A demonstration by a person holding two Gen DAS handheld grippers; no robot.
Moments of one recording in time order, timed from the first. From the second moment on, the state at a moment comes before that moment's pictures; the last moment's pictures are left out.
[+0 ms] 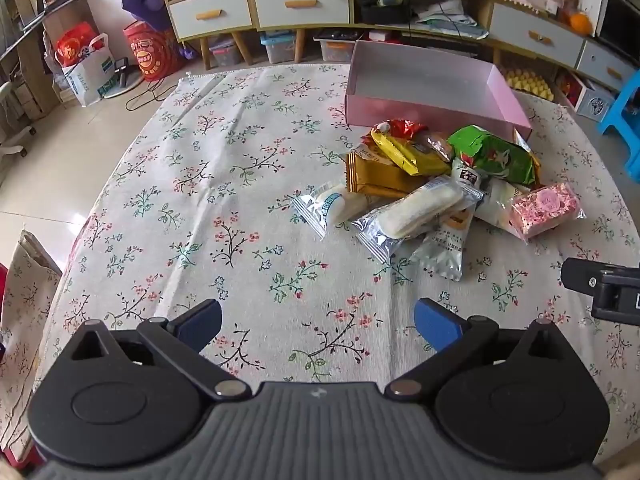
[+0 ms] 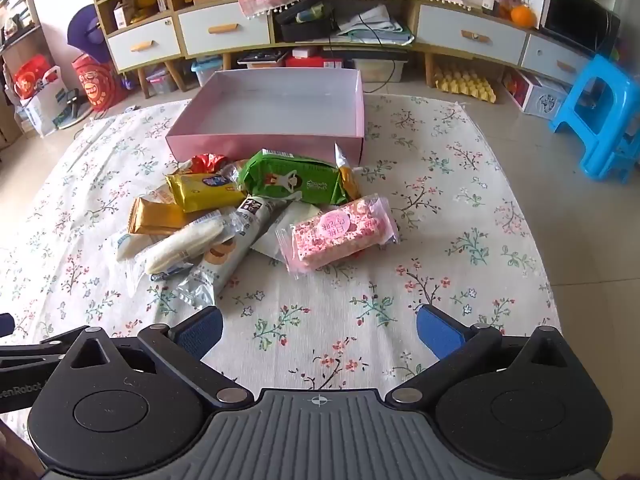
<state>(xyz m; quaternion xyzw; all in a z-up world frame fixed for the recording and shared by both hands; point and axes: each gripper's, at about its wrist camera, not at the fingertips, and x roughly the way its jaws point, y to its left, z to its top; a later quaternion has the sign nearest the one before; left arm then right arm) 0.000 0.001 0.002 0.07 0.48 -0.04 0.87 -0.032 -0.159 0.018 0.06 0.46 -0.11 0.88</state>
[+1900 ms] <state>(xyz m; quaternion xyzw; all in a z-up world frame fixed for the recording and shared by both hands) -0.003 -0.002 -0.002 0.06 0.48 -0.04 0.87 -0.033 -0.154 0.013 0.07 0.46 -0.10 0.88</state>
